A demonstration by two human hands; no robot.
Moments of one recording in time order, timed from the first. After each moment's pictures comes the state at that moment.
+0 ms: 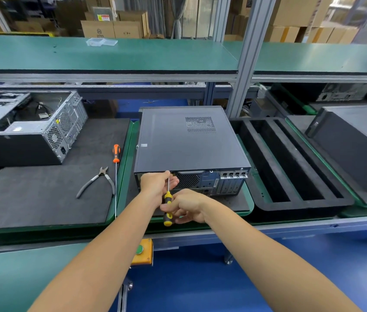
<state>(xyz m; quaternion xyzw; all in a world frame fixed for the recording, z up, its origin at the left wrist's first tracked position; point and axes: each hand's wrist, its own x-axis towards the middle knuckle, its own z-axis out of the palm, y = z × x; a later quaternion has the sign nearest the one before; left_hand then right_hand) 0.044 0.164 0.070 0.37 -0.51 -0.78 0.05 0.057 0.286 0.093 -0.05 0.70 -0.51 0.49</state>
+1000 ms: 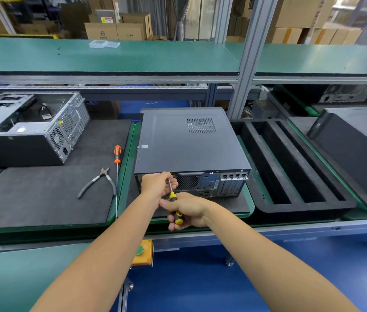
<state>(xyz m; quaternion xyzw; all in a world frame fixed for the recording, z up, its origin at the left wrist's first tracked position) 0.045 0.164 0.067 0.36 -0.55 -0.75 0.05 0.063 0.291 0.094 -0.07 0.65 -0.53 0.53</state>
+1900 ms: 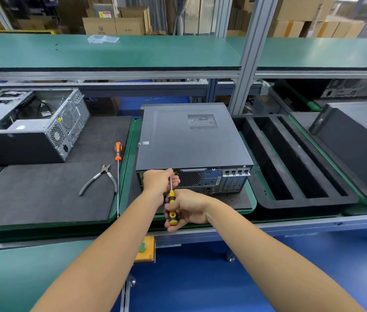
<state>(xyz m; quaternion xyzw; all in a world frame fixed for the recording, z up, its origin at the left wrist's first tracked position) 0.048 0.167 0.072 0.36 -0.59 -0.72 0.05 0.065 0.286 0.100 -0.05 0.62 -0.55 0.56</state>
